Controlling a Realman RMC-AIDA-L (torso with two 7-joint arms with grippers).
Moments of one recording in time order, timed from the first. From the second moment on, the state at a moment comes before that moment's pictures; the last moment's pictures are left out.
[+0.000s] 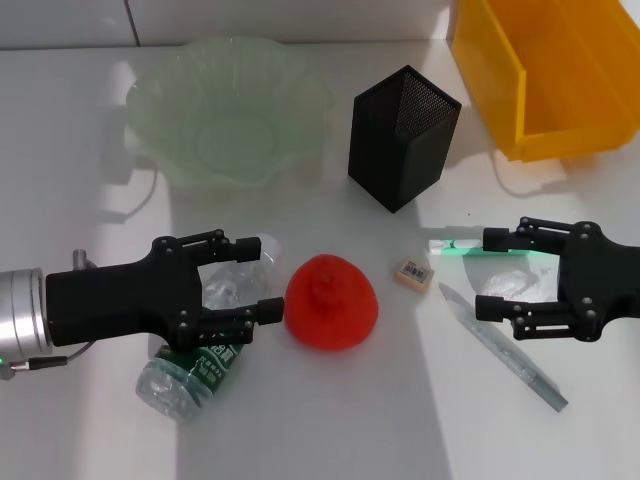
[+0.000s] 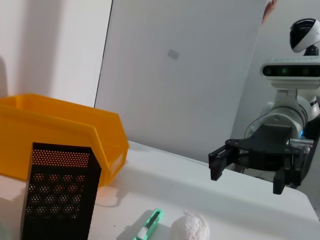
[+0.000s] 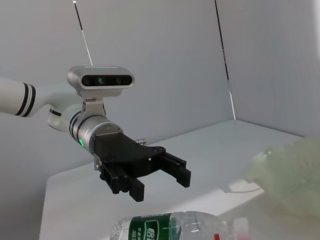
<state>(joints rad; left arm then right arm) -0.35 -2.06 0.97 0.65 1.74 1.66 -1.22 0.43 2.08 -0.55 -0.71 -2.09 -1.85 1.21</state>
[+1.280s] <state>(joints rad) -0.52 -2.08 1.23 0.47 1.59 1.35 -1.12 0.36 2.07 -0.58 -0.78 -1.96 -1.87 1.23</state>
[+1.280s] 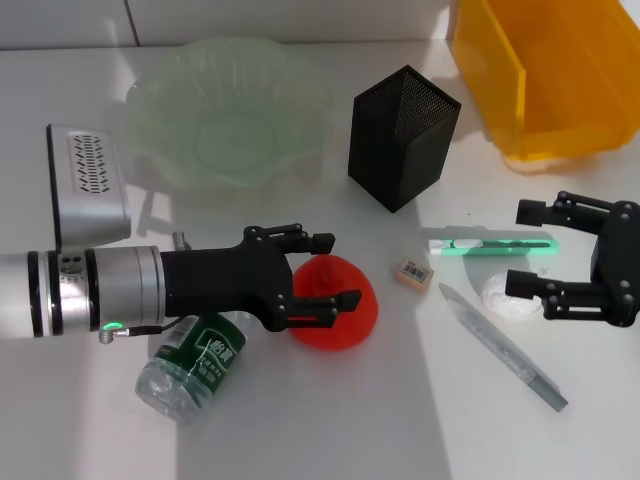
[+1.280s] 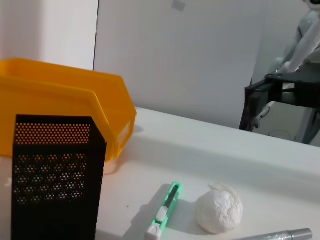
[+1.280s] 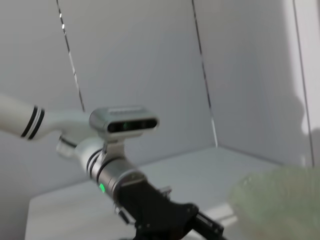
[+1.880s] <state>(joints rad) -0.52 -2.08 1.40 0.53 1.56 1.22 -1.14 0.36 2.08 -0.58 -0.83 -2.04 -1.88 1.29</state>
